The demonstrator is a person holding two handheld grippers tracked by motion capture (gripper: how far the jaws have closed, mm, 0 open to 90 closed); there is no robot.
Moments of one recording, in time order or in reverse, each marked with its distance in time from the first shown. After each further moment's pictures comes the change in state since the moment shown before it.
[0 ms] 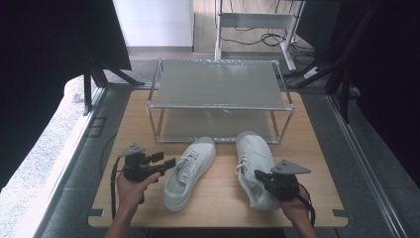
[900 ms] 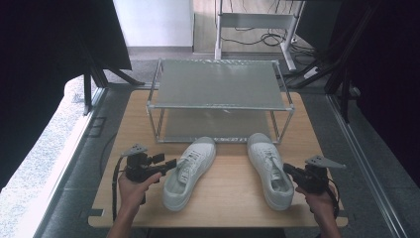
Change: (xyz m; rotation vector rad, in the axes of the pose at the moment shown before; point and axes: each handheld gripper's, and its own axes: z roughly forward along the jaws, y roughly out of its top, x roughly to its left) left arm 0.003 -0.004 0.006 0.016 0.013 -0.028; right arm -0.075 -0.024 -0.030 -0.034 -0.126 0.181
